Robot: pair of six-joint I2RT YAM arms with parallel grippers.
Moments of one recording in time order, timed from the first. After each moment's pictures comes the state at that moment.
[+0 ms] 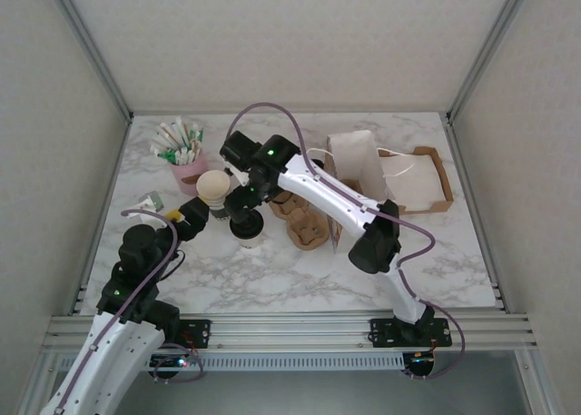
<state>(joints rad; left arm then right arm) -0.26 0.38 0.45 -0.30 -0.06 -0.79 1.00 2.22 2.38 -1.42 0.01 0.19</state>
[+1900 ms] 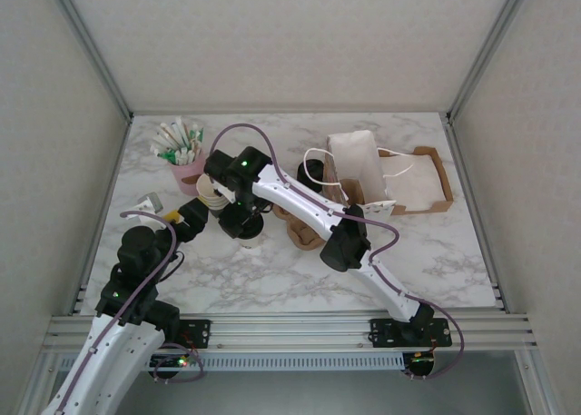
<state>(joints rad) -0.26 0.36 0.45 -0.31 -0.06 -0.79 1.04 2.48 2.65 -1.59 0.00 0.10</state>
